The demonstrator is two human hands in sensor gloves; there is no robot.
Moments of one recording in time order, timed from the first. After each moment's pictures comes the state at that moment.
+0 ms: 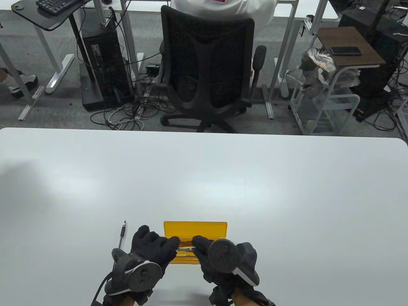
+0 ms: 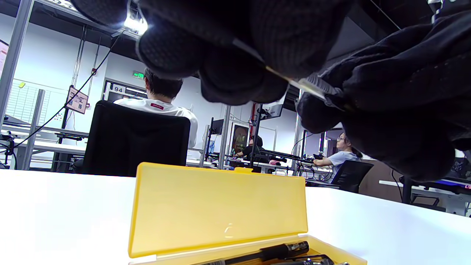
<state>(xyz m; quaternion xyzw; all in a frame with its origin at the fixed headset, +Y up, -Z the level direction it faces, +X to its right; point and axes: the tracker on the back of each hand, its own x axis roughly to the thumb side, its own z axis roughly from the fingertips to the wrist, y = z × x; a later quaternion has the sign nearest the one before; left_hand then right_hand) -0.170 -0.686 -0.230 0.15 -0.27 0.11 0.94 0.042 -0.690 -0.249 0.15 -0.01 0.95 0.27</state>
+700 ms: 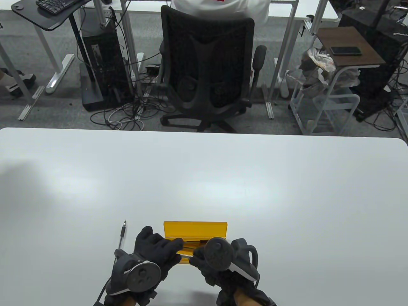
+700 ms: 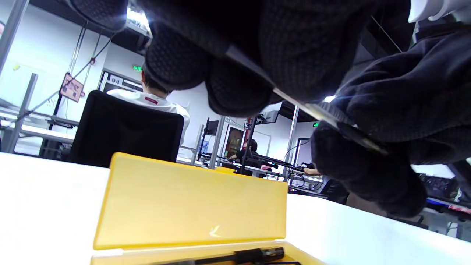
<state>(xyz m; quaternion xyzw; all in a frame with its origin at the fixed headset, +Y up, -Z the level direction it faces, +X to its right) -0.168 -0.688 -0.230 0.13 -0.28 0.16 0.94 0.036 -0.690 -0.250 0.18 0.07 0.96 0.19</state>
